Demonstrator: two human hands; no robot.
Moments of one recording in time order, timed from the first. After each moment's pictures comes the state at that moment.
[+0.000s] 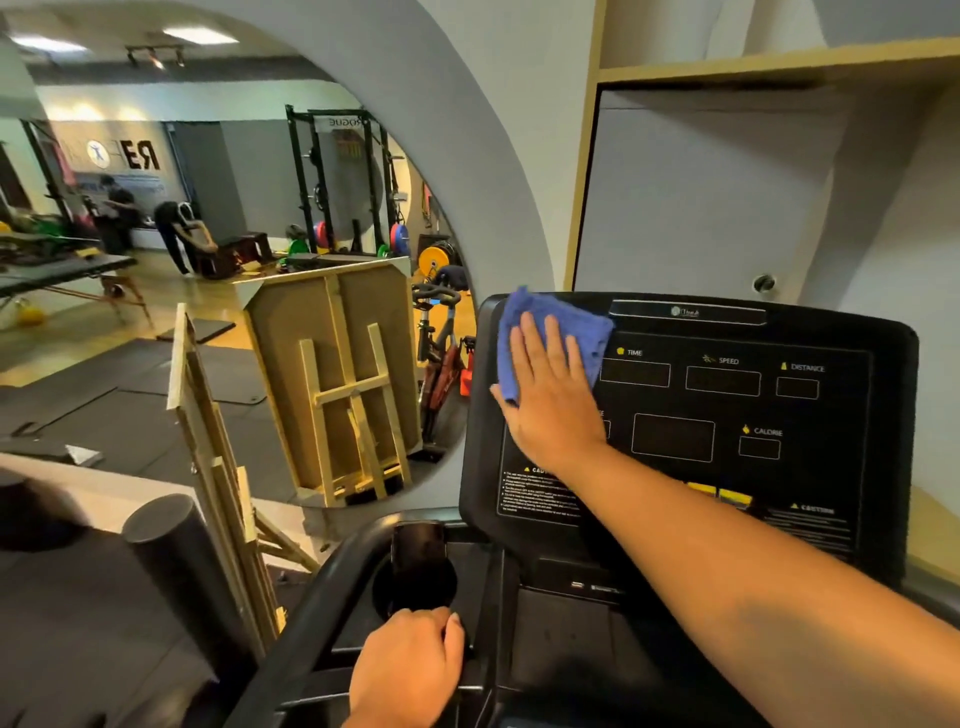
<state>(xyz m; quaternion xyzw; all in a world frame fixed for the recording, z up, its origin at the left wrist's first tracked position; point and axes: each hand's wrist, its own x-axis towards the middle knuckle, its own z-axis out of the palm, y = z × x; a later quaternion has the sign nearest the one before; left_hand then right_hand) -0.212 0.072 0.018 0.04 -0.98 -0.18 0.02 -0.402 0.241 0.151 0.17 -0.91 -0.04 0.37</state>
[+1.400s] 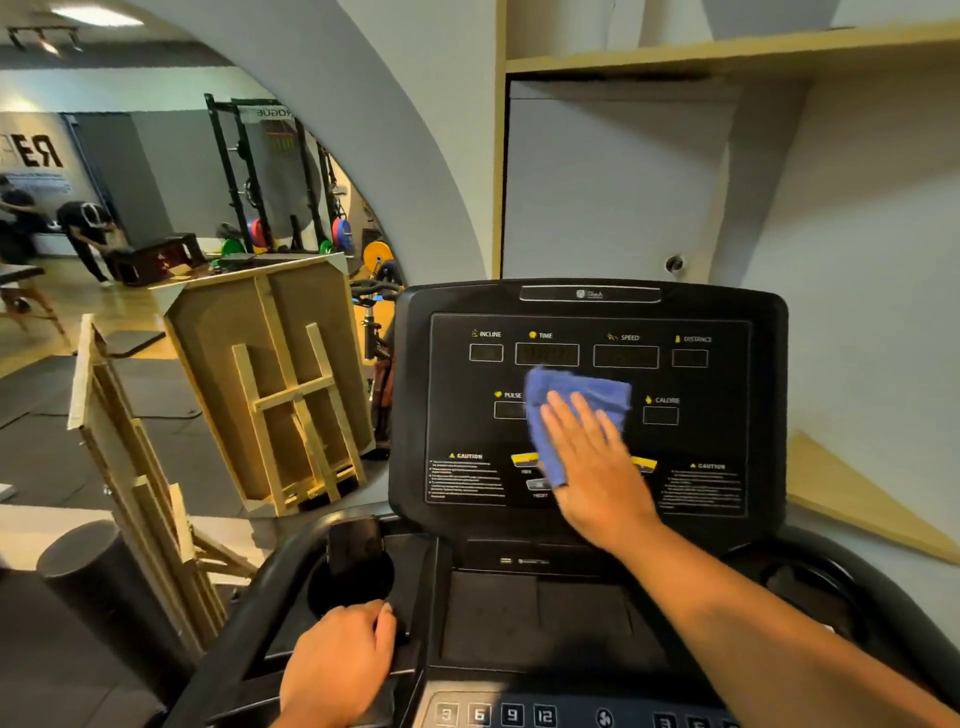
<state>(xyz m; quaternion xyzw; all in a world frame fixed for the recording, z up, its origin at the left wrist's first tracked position) -0.219 0.063 0.001 0.07 -0.98 -0.16 -0.01 -0.341 0.379 0.063 0.17 -0.92 -0.06 0.34</state>
